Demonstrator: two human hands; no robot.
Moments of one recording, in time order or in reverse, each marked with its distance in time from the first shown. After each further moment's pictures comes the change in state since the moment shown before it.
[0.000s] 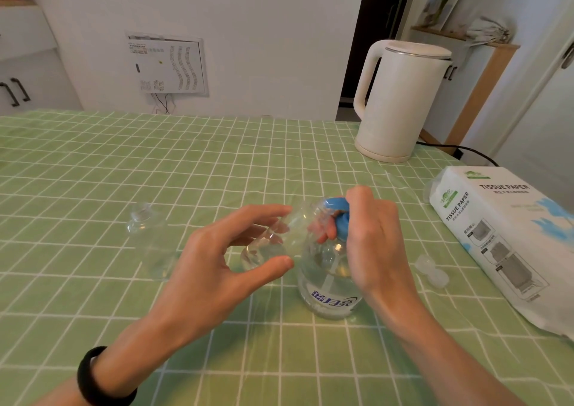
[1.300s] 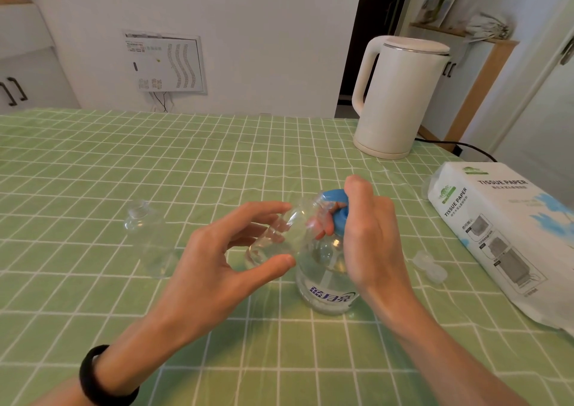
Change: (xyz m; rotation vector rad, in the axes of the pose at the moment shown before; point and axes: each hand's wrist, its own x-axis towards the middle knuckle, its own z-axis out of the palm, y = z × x) left_hand -0.001 0.004 0.005 -0.050 0.000 -0.030; right_hand 0.000 0.001 0.003 0.039 0.010 -0.001
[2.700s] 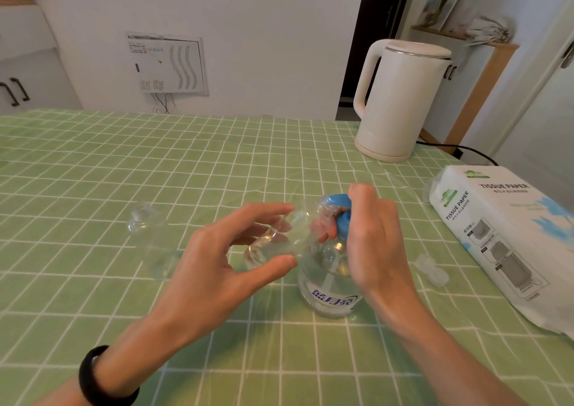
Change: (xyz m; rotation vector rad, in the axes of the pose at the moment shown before) left_hand 0.002 0.000 -0.004 0.034 0.003 0.033; right_hand -0.001 -0.004 0.000 -0.023 0.000 0.004
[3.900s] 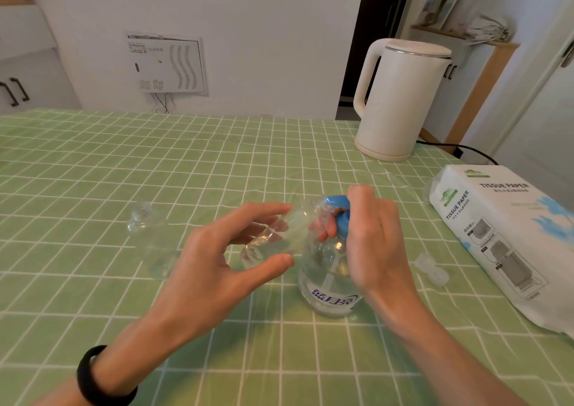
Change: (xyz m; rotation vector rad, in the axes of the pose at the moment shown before) left_hand -0.001 -0.004 -0.002 0.015 -0.007 -0.003; right_hand 0.001 0.002 -0.001 0.026 -0.007 -0.033
